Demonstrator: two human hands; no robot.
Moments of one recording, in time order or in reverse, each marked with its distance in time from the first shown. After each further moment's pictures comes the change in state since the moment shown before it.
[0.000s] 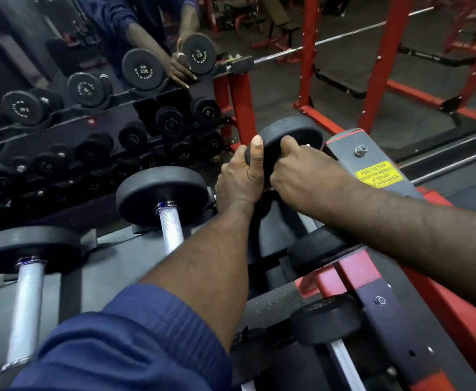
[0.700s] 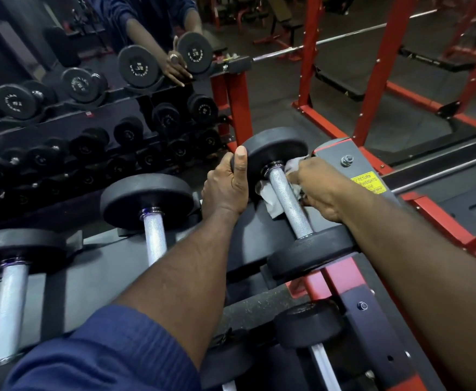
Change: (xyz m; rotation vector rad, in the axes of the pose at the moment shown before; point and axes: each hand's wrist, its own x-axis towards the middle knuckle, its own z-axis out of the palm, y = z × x) left_hand -0.002 0.002 0.003 0.004 0.039 0.029; right_hand 0.000 0.037 0.061 1.807 0.027 0.741
